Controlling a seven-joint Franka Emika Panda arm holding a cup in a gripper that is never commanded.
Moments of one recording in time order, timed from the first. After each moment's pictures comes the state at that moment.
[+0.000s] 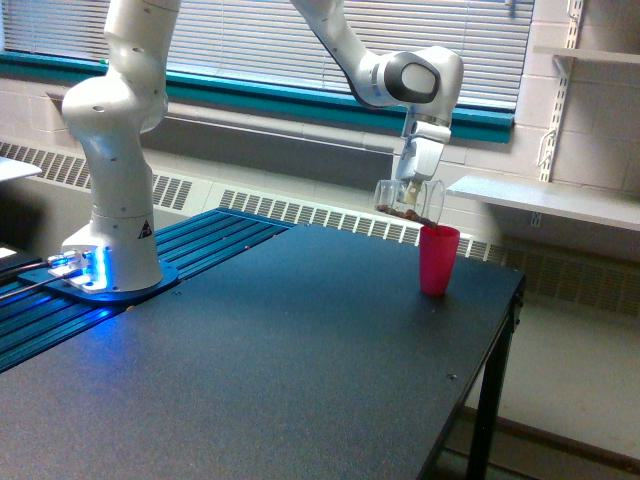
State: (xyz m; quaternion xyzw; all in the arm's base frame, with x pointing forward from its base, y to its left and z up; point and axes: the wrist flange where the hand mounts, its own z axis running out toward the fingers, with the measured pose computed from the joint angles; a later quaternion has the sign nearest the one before) arm 0.478 0.310 0.295 0.98 -0.15 0.00 0.16
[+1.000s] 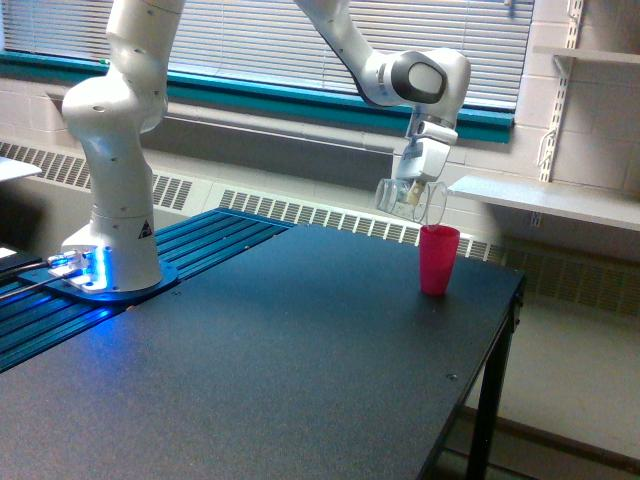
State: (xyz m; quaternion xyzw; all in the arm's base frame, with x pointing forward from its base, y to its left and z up) arm 0.487 0.312 0.294 0.98 -0.13 -0.02 0.18
